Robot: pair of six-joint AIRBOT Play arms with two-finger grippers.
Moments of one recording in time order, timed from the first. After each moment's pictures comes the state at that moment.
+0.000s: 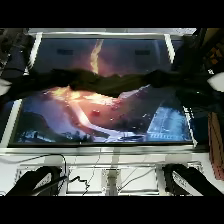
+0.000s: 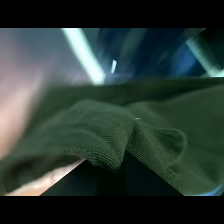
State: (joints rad) left arm -0.08 -0.90 1.12 0.62 -0.92 -0.99; right arm 0.09 -0.94 1.24 -0.73 1.05 1.31
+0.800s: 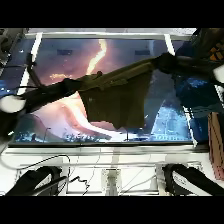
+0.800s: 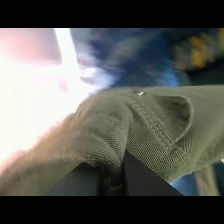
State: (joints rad) left arm -0.17 -0.94 0.87 0.60 -0.65 -1.34; right arm 0.09 -1.14 1.34 -0.95 0.91 1.50
